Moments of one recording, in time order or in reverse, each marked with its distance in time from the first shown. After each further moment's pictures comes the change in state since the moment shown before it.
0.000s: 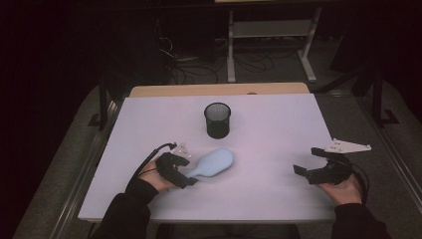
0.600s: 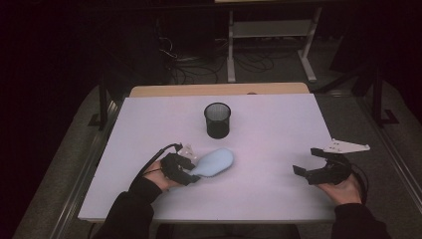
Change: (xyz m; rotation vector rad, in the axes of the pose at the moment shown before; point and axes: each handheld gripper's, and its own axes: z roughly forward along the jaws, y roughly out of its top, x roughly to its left) left arm -0.005 0.010 0.009 0.047 0.014 0.026; right arm 0.000 0.000 0.001 0.014 -0.002 -0.006
